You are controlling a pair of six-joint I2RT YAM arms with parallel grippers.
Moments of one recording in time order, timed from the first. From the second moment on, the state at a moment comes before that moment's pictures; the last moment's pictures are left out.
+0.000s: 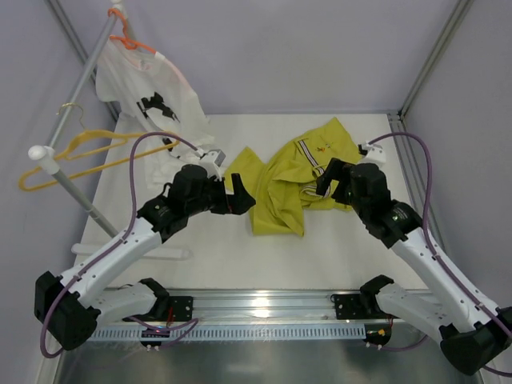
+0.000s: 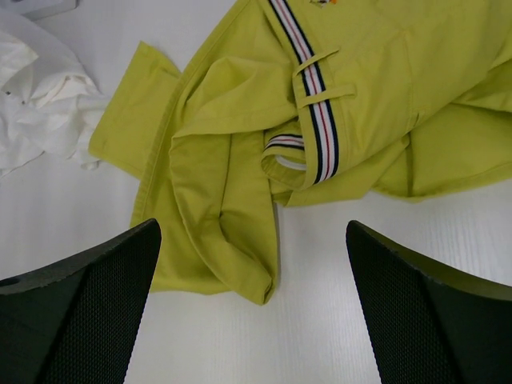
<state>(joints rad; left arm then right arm) -0.65 1.07 0.91 -0.33 0.13 -0.56 0.49 0.86 0.90 -0.55 0.28 0.59</state>
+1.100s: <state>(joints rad) -0.66 1.67 0.90 -0.12 0.29 -0.66 0.22 1.51 0.88 -0.21 0.12 0.48</state>
